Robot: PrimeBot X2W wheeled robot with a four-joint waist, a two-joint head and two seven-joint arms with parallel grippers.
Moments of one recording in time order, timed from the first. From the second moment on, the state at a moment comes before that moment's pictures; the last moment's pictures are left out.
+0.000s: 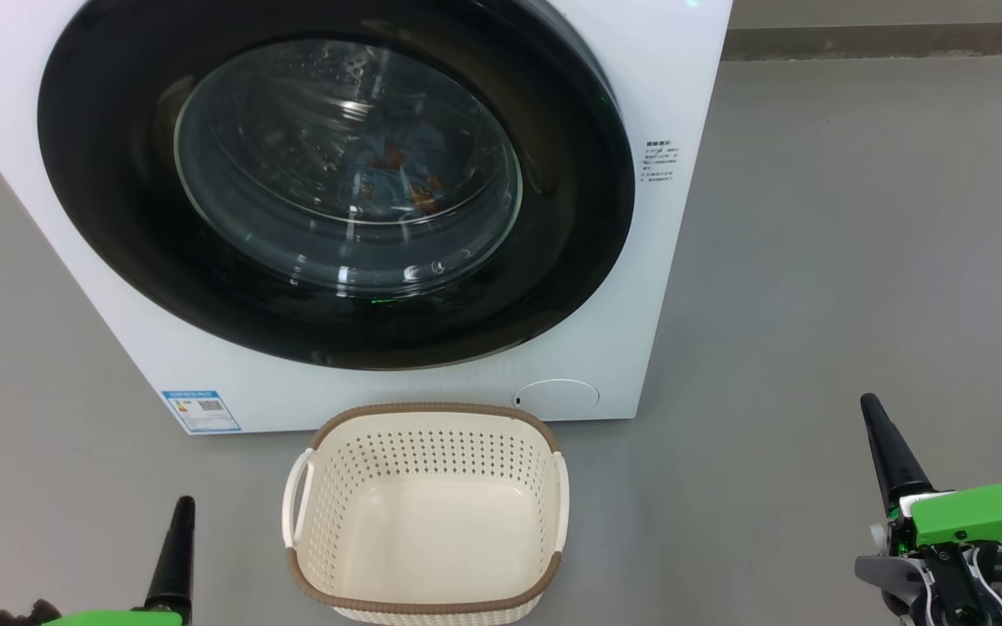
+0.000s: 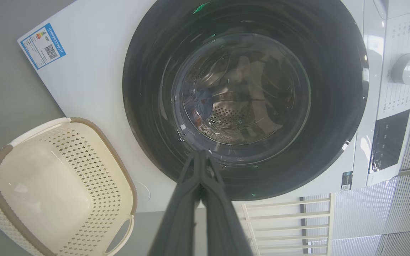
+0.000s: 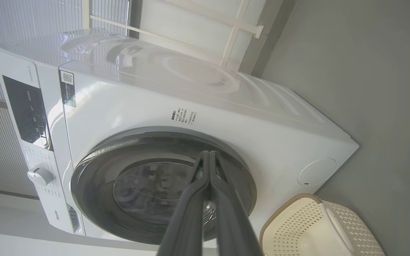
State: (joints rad) left arm -0.06 0.07 0.04 0.28 -1.41 -0.12 0.04; right arm -0.11 -0.08 -0.07 0.29 1.39 0.13 0.03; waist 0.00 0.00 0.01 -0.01
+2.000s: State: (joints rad) left arm -0.07 0.04 0.08 0.28 -1.60 -0.12 0.11; right arm -0.09 -0.04 -0.13 0.27 1.61 0.13 0.10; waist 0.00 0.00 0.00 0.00
